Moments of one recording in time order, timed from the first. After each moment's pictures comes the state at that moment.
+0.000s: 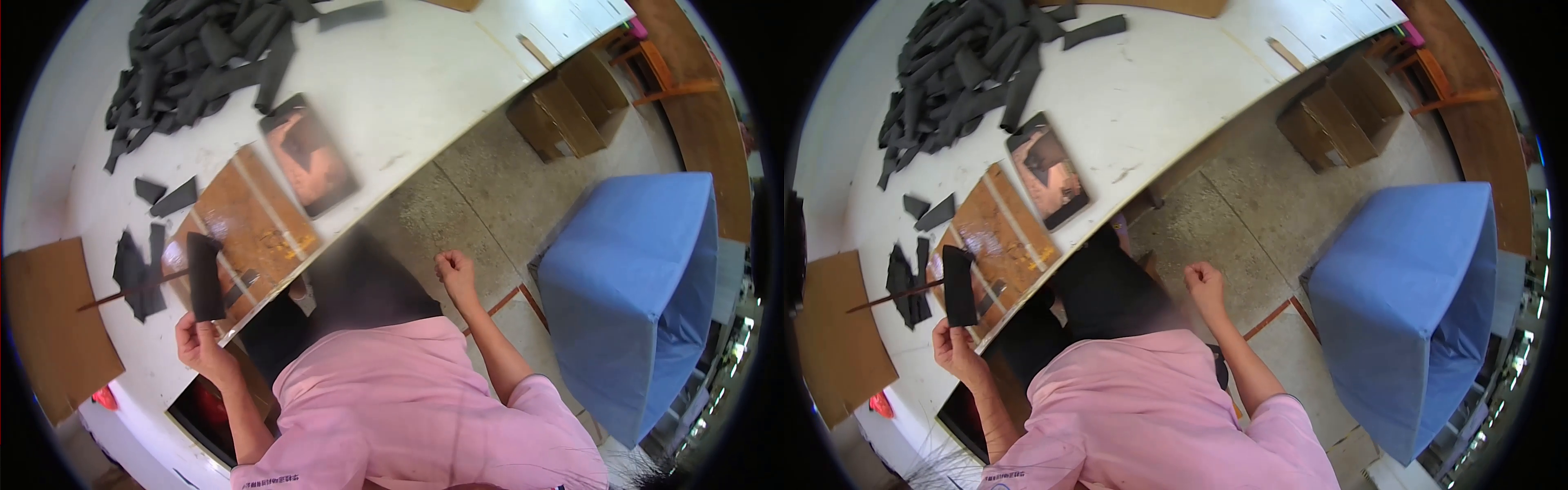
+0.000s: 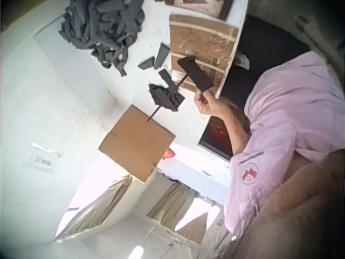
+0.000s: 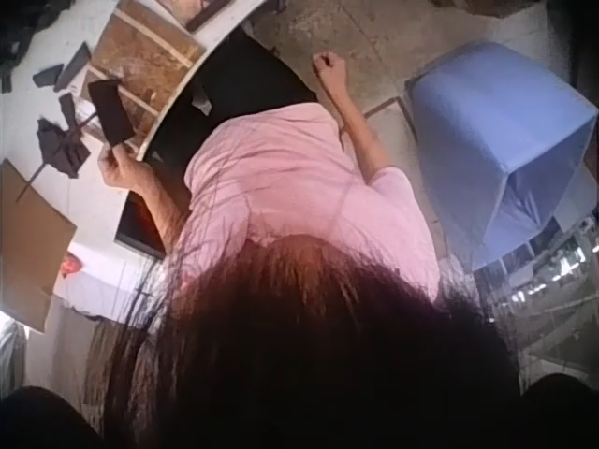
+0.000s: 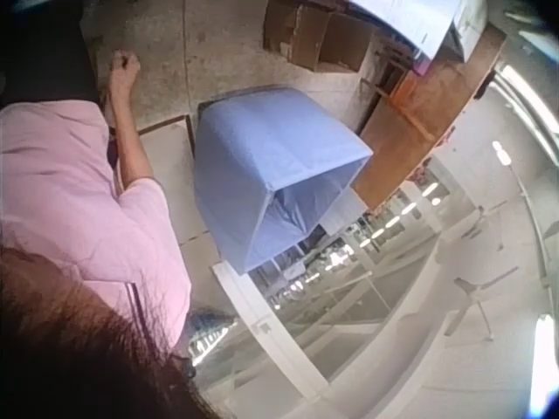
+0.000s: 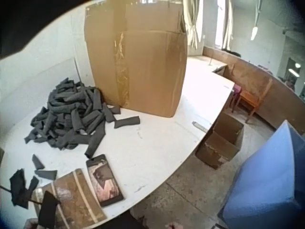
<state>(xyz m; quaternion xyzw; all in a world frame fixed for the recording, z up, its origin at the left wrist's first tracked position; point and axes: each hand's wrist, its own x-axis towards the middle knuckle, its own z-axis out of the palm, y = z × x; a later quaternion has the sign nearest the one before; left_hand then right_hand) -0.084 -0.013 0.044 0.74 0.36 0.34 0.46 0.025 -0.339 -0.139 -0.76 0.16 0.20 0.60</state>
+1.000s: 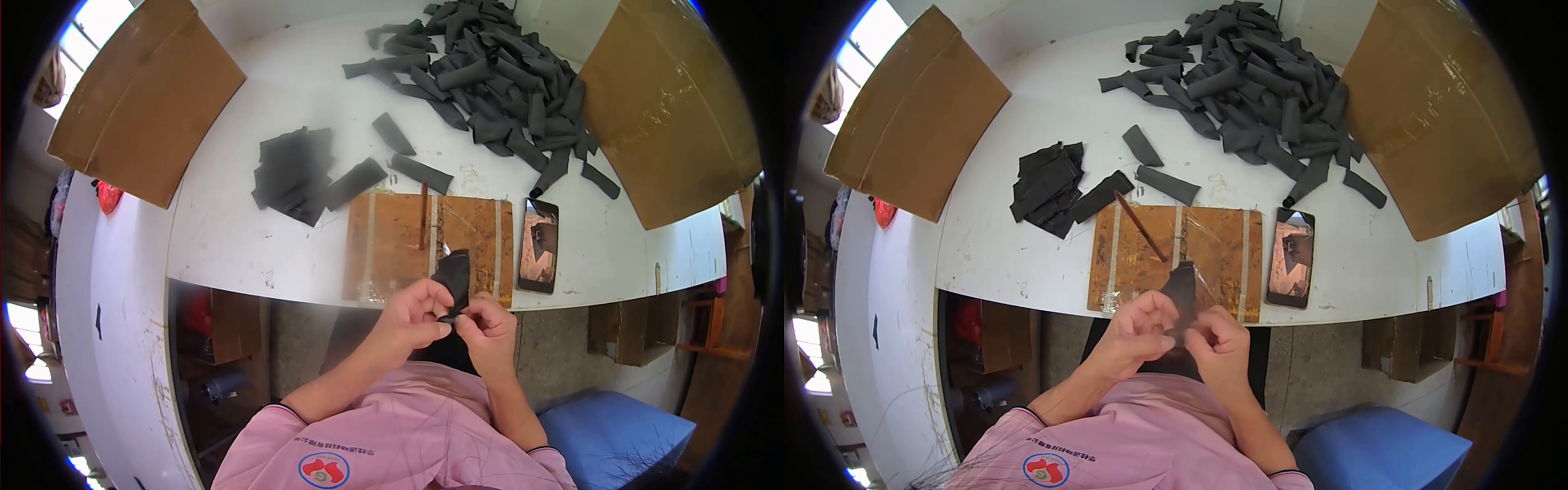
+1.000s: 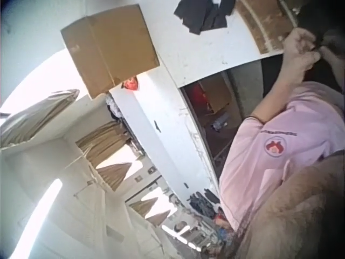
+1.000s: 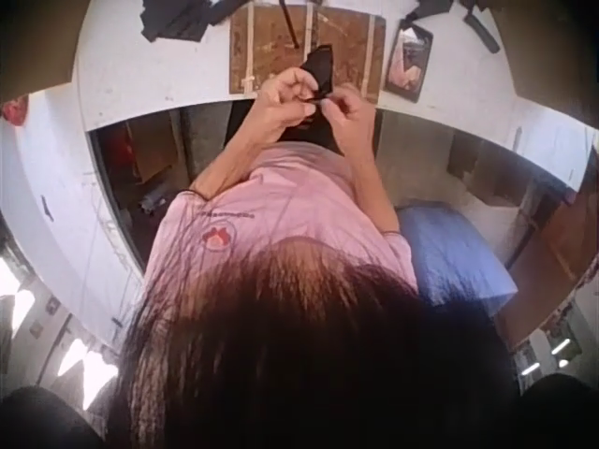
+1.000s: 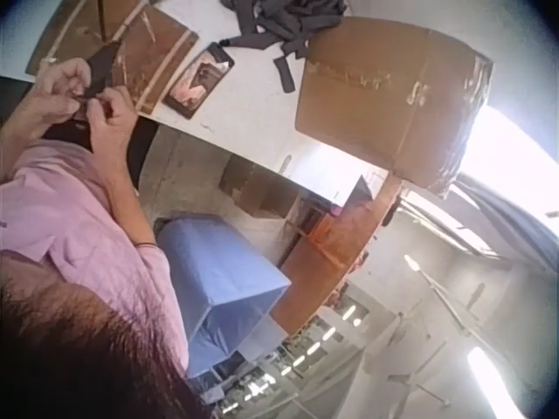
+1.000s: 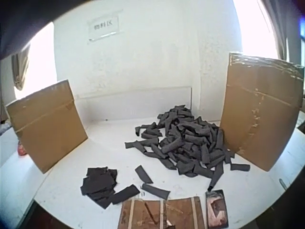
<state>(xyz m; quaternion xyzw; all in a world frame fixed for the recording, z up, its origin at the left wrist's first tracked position) -0.069 -0.039 0.086 0.39 0.24 0.15 0.88 0.025 -0.146 0.065 -0.68 -0.31 0.25 0.62</state>
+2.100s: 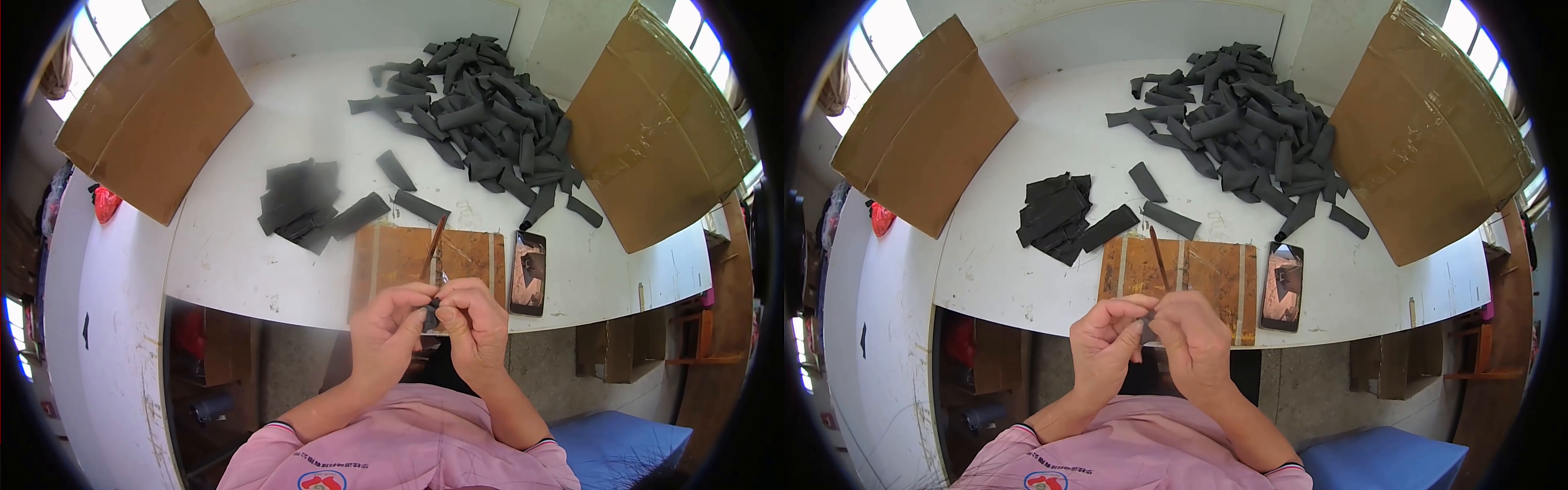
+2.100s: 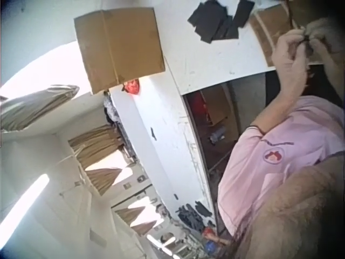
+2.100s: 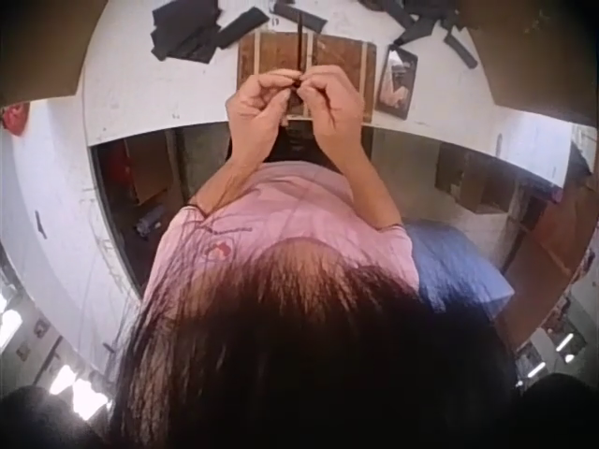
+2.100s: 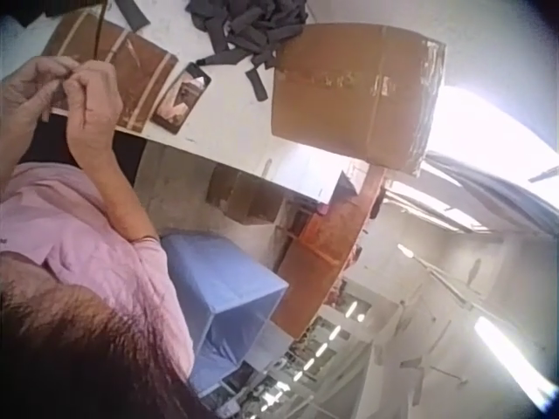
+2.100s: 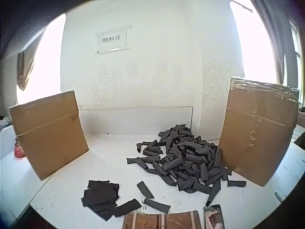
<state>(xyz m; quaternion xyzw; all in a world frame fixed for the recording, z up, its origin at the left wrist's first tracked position) -0.074 -0.033 0.138 0.51 0.26 0.38 0.73 0.021 -0.098 0.130 -0.61 -0.46 0.12 0.64</state>
